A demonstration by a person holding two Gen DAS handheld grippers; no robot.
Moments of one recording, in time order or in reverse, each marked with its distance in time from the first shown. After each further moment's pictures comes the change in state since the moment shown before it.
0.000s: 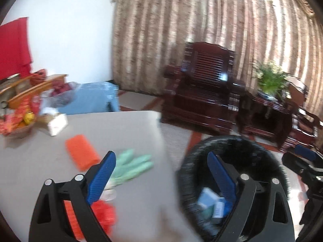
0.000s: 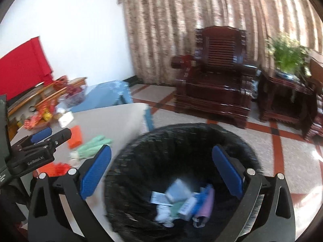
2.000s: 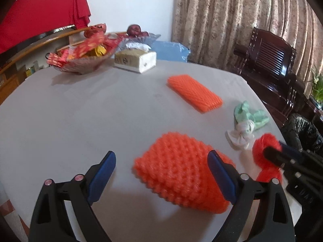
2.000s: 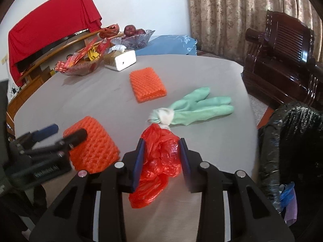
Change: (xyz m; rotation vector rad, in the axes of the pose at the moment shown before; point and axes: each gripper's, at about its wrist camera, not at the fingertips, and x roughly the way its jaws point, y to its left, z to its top) left arm 0.006 0.181 -0.104 -0.213 0.216 0.292; right arm 0.120 0.210 -0.061 -0.209 0.255 0.268
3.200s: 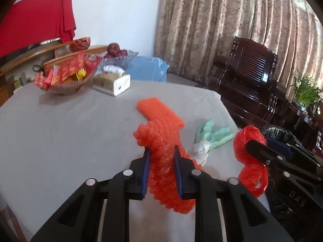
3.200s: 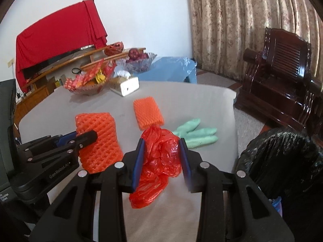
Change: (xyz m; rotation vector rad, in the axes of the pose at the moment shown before) left arm -0.048 -0.041 0.033 0.037 -0.101 -0.117; right arm -0.063 -0.006 0.027 -0.031 -0.132 0.008
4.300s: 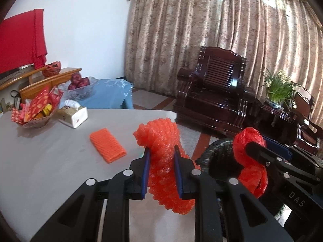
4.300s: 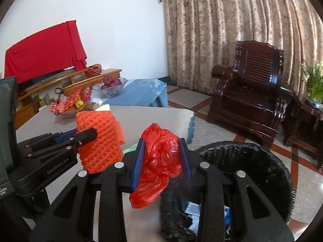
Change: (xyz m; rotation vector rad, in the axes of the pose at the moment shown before) left arm -0.039 -0.107 0.033 0.115 -0.101 -0.170; right arm -0.105 -0.077 0.010 0.053 -0.124 -0.161
